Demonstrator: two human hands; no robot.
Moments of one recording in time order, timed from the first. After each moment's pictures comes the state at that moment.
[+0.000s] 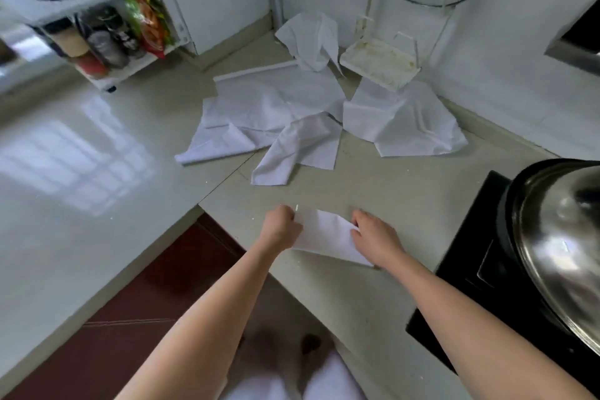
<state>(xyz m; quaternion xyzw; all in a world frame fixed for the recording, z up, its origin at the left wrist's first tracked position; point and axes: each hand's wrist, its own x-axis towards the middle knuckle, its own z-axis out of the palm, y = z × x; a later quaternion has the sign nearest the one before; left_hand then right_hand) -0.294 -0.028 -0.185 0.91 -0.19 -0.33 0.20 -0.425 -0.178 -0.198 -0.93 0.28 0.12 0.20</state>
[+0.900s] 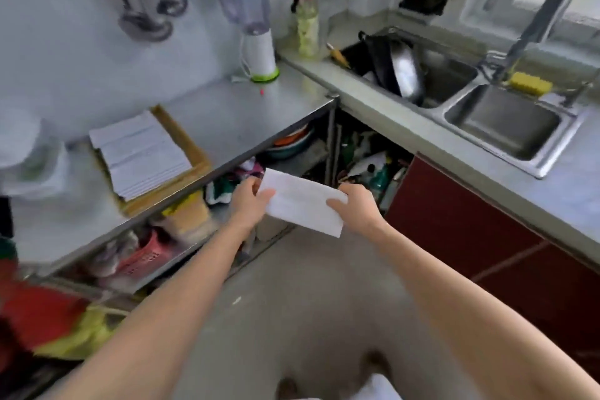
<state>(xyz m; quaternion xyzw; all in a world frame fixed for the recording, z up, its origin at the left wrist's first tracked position) -0.847 0.613 -0.109 0.69 0.59 0.22 0.37 -0.663 0.509 -0.101 -0.79 -0.46 0.29 0.28</state>
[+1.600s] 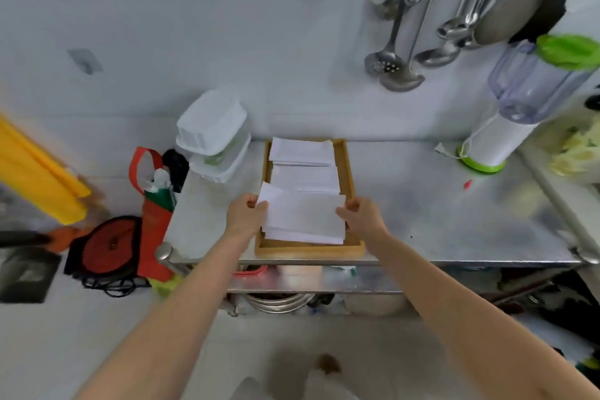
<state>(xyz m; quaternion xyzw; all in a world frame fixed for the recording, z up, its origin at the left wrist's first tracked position) -1.117 0.831 -0.114 0.34 0.78 0.39 0.34 -0.901 0.889 -0.124 -0.63 -0.55 0.48 0.25</state>
